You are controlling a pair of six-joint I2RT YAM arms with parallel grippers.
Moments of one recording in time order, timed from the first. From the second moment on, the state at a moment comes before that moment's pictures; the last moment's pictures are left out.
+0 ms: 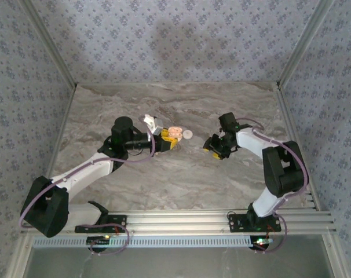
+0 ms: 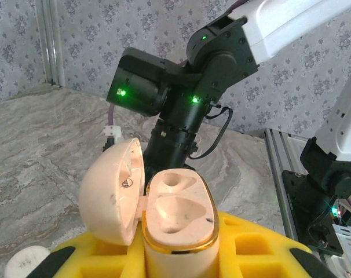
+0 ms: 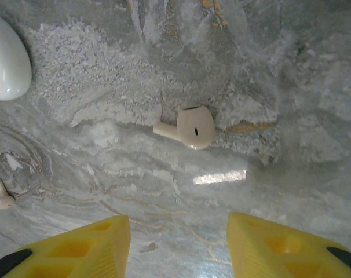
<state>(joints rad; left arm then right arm) -0.56 1.26 0.72 0.38 0.85 -0.05 0.30 1.66 0.97 -0.56 -0.36 0.78</state>
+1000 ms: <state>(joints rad) -0.53 1.24 0.72 0.35 0.84 -0.04 0.24 1.89 1.27 -0.52 -0.34 0.69</state>
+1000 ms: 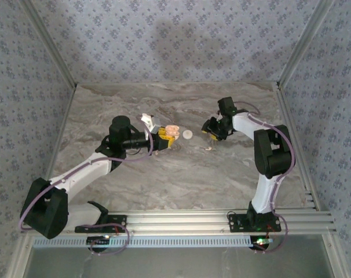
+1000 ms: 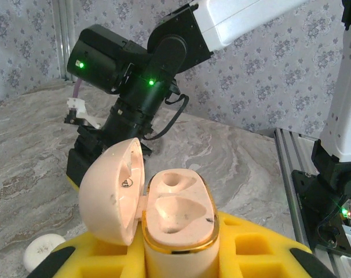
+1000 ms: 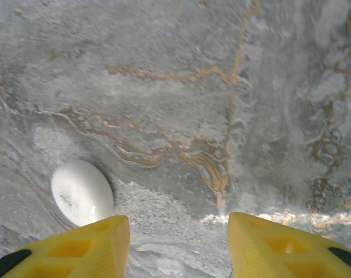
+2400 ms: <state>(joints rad) -0.53 1.22 0.72 0.33 0.84 -0.04 0.32 1.81 1.10 -0.54 -0.25 0.81</state>
